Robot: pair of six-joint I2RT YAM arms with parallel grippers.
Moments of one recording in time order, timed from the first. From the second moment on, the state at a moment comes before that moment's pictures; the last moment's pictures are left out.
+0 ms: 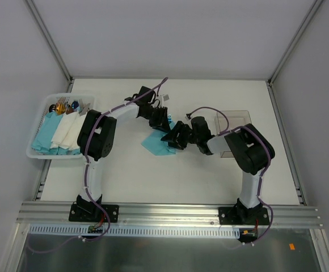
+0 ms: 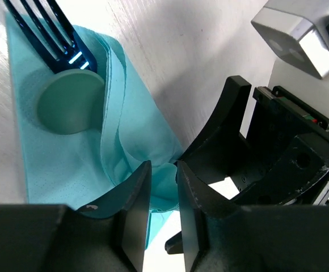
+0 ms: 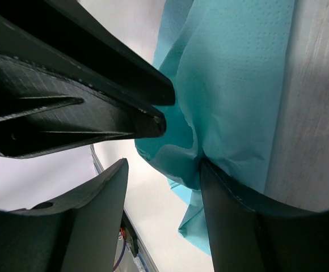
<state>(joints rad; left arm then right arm) -0.42 2.14 1.56 -0.43 0.70 -0.30 0.55 1.95 0.83 0.58 -0.52 1.07</state>
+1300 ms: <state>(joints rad) -0.39 2.08 1.40 -0.52 0.69 -0.21 0.56 1.82 0.85 0.43 -0.51 1.06</state>
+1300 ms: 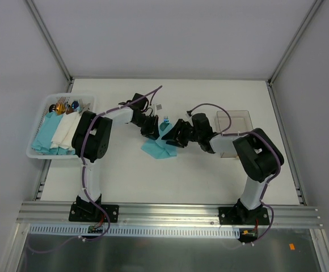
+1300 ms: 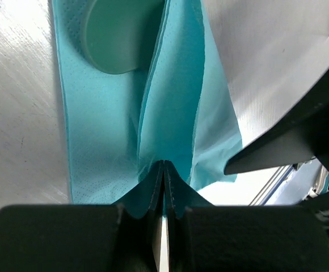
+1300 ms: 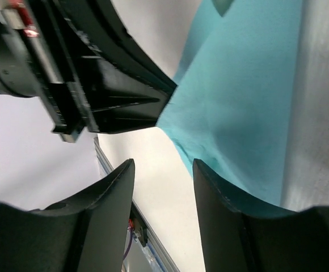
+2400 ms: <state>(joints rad) -0.35 2.00 1.45 -0.52 0.80 -0.25 0.58 1.90 0.86 0.40 -0.52 1.00</state>
